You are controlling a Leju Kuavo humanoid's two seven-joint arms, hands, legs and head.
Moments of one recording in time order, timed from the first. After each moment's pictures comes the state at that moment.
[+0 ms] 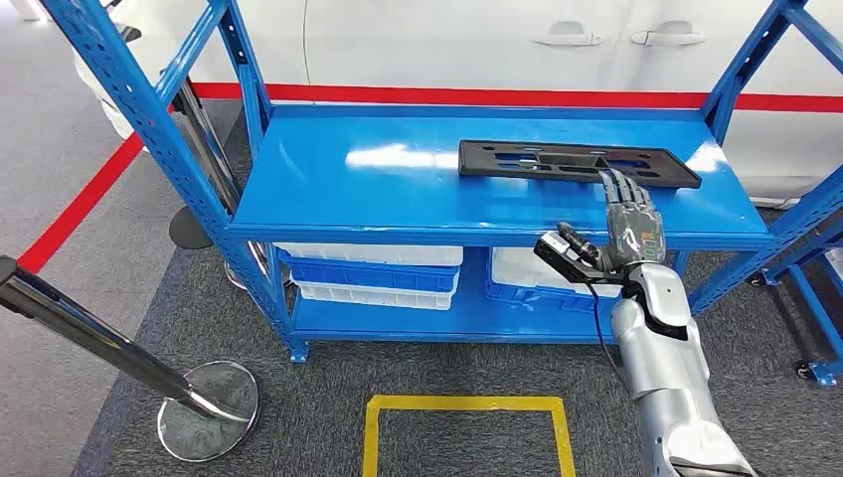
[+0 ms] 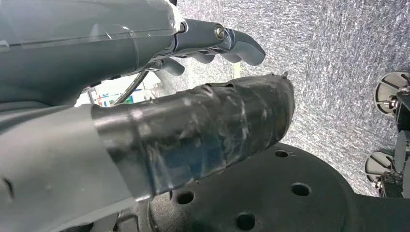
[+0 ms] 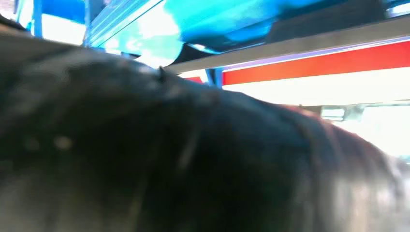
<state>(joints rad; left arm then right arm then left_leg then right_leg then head) -0.05 -0.10 -0.01 -0.19 -0.15 0.01 0.41 -0.44 -0.20 0.45 -1.07 0.80 -0.30 -0.48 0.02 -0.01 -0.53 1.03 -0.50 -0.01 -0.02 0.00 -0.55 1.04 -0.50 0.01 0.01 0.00</state>
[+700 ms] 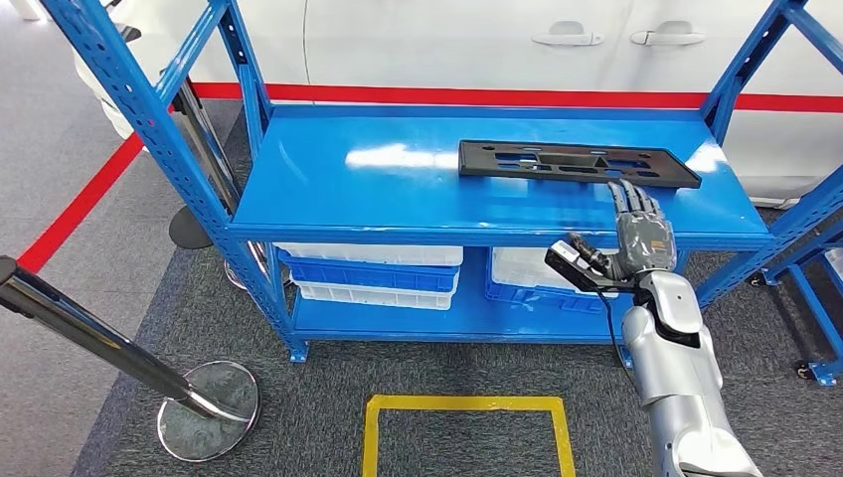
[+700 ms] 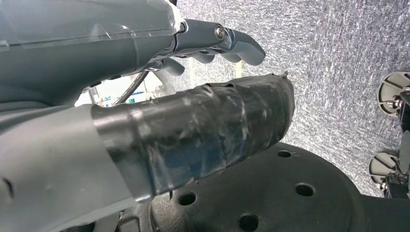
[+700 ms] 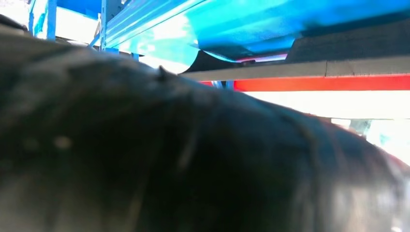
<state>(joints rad) -0.05 -0.10 -0.01 -0.19 -0.17 0.00 0.42 -0.42 -0.21 0.43 -1.05 0.84 -0.29 -0.49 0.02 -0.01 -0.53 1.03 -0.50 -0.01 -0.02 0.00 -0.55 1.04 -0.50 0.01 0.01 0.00</state>
